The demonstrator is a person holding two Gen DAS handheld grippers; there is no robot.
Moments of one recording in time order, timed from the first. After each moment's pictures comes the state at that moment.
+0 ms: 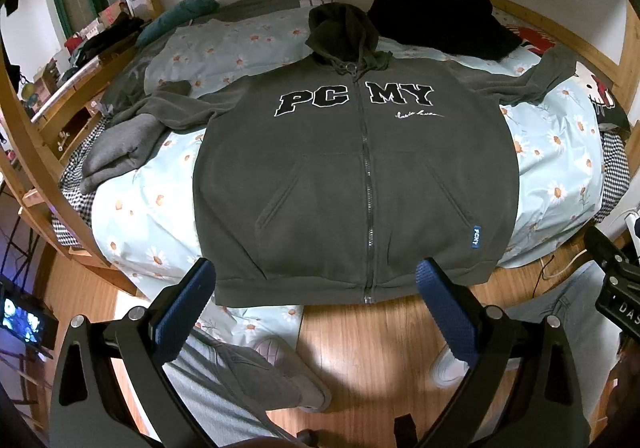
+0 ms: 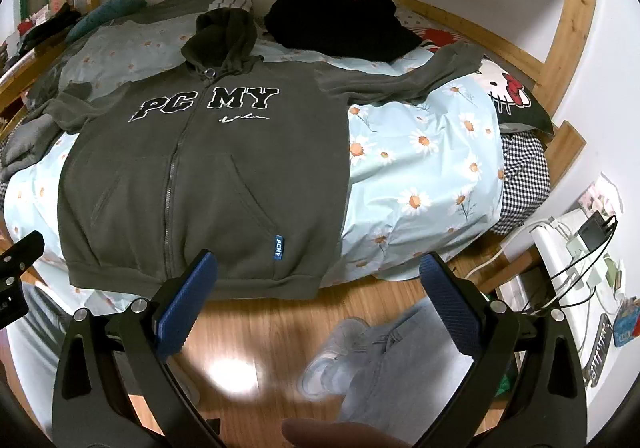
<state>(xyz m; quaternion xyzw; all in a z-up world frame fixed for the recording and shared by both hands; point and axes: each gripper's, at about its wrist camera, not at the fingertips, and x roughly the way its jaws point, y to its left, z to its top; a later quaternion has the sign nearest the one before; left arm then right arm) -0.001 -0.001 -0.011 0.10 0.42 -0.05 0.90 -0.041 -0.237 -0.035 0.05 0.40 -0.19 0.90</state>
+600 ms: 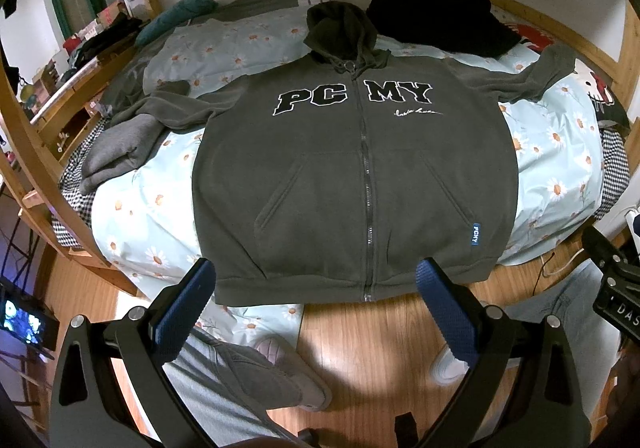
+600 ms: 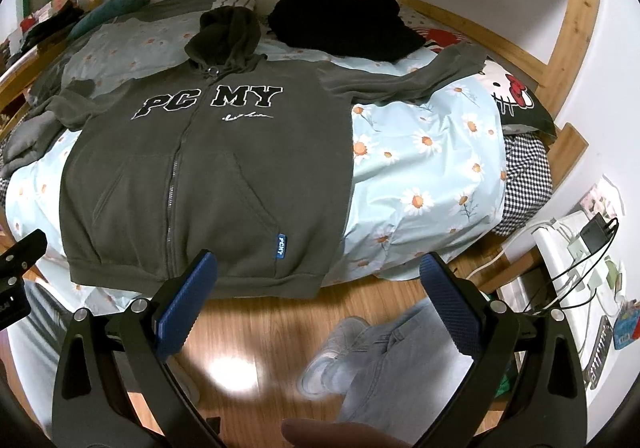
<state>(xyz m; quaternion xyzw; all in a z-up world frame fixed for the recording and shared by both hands) 0.001 -0.001 -0.011 0.11 0.43 -0.05 0.90 -0.040 -0.236 -0.036 0.04 0.40 -0.18 0.89</state>
